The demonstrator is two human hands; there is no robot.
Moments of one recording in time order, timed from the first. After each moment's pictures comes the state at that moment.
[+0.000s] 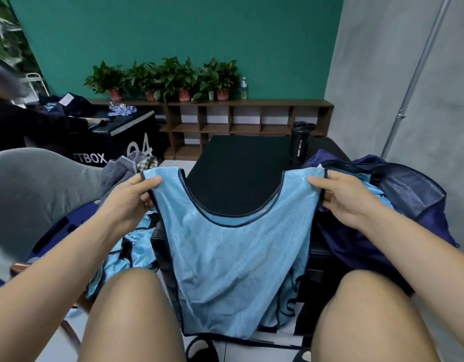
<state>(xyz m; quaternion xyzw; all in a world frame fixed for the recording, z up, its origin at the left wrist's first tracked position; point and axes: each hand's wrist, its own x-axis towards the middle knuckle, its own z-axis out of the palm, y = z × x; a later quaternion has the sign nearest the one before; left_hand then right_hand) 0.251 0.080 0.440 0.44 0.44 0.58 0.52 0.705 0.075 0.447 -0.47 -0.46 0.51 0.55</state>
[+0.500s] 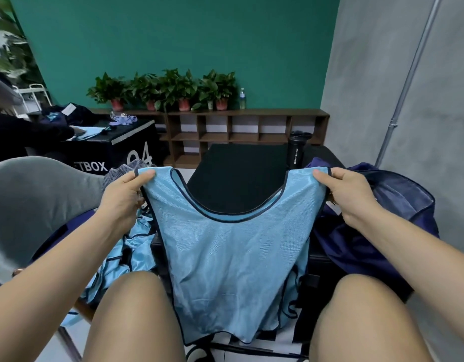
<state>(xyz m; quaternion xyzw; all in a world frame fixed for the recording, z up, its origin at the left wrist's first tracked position) 0.244 0.083 0.456 0.43 0.45 0.64 0.45 0.711 0.071 0.463 -0.54 -0.47 0.35 0.60</state>
